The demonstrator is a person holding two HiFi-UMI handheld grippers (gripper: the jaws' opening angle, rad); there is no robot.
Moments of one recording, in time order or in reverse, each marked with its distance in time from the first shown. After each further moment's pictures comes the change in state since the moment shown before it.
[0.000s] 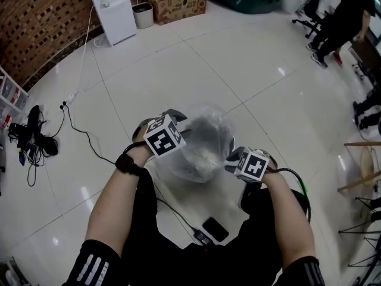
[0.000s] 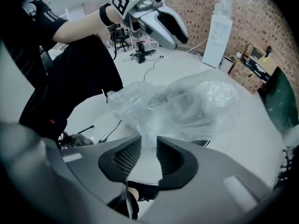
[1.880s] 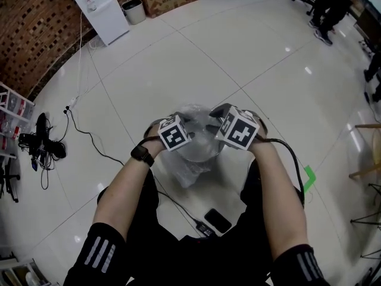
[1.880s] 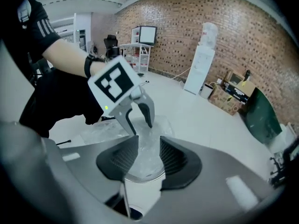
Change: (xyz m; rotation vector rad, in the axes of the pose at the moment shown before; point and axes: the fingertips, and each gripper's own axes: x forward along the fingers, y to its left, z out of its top) left arm 0.115 -0.042 -0.007 0.011 0.174 -0.137; right arm -0.067 -0.097 0.072 -0.048 -0.245 -0.211
